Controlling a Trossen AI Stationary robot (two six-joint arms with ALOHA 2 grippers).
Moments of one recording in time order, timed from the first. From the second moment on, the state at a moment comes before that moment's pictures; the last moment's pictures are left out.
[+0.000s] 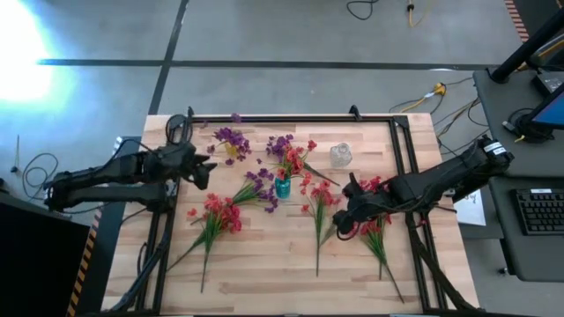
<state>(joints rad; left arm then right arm) 0.17 0.51 0.58 -0.69 -0.33 -0.54 0.34 1.27 0.96 -0.76 0.13 1.31</state>
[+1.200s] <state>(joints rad) -0.07 0.49 0.54 -0.74 -0.39 -0.69 0.67 1.58 1.02 -1.05 -0.13 1.73</state>
